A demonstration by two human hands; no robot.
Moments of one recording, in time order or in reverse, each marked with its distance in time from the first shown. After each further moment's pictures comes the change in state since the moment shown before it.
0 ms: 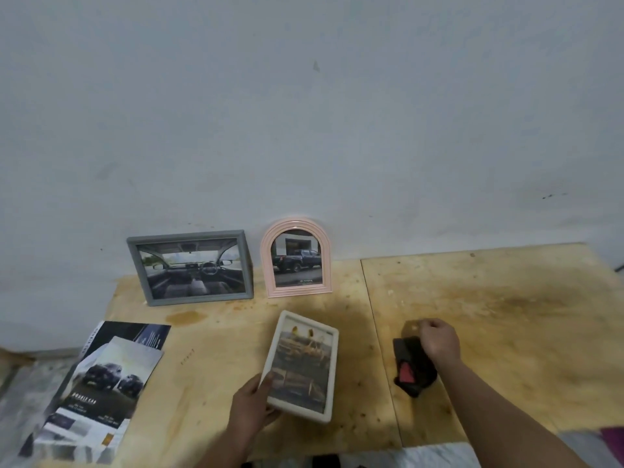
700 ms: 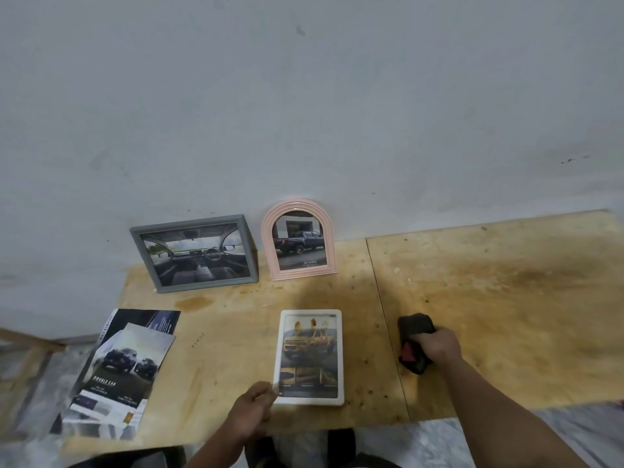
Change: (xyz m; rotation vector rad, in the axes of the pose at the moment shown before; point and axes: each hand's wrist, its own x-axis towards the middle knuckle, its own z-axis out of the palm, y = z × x) left_hand 0.004 -0.034 -0.039 0.295 -0.112 -0.088; right_hand 0.008 0.058 0.031 -0.022 -0.162 0.162
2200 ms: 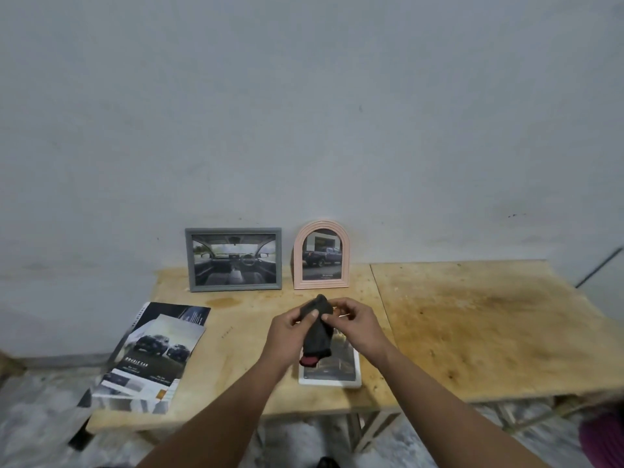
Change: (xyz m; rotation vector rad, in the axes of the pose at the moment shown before) left_hand -0.112 0.067 -0.037 -0.198 -0.145 0.822; right_hand -0.285 -0.103 0.097 0.336 -0.302 -0.819
